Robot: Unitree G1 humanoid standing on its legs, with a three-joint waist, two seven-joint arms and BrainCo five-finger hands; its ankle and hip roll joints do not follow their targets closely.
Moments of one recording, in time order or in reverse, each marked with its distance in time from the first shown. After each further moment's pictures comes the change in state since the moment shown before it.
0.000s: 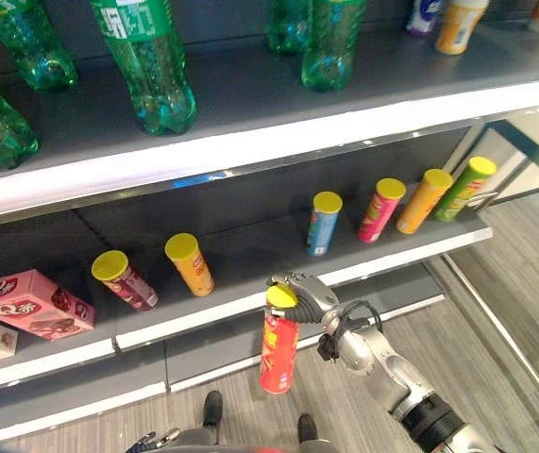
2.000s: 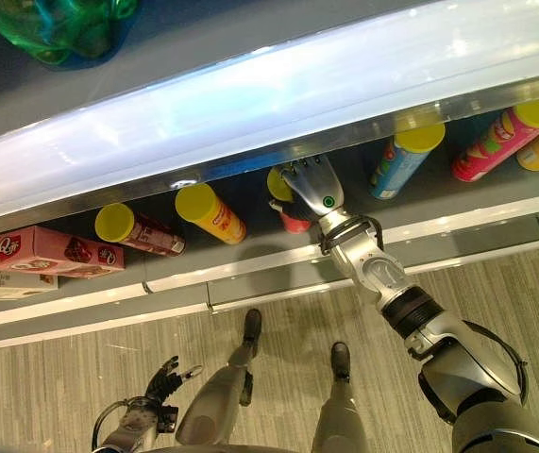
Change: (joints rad) left arm -0.177 0.024 -0.205 -0.137 -0.034 -0.071 0.165; right arm -0.558 -0.023 0.107 0.271 -0.441 0.176 -0.541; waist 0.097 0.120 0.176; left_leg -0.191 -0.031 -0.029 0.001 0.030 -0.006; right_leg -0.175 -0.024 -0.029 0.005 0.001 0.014
